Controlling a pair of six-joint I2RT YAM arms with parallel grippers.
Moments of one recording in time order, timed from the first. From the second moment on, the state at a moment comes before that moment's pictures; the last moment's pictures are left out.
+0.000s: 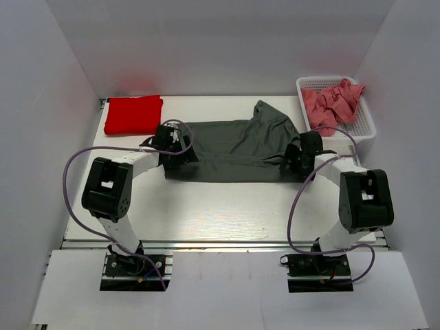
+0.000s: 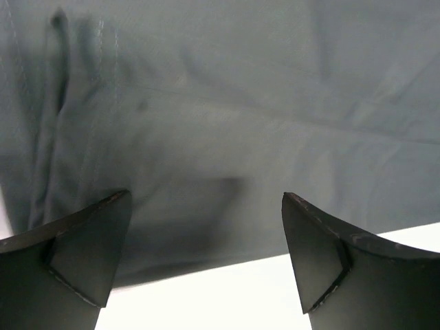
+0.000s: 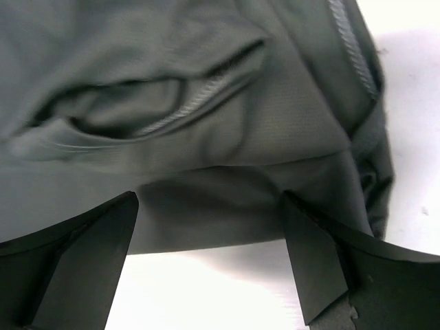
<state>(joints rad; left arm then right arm) -0.27 1.79 1.06 -0.19 0.17 -0.53 0.13 1.62 0.89 -0.31 0.00 0.42</state>
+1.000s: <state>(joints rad) -0.26 1.13 0.79 -0.47 -0.08 -0.56 0.28 0.94 0.62 -0.51 -0.31 0.37</state>
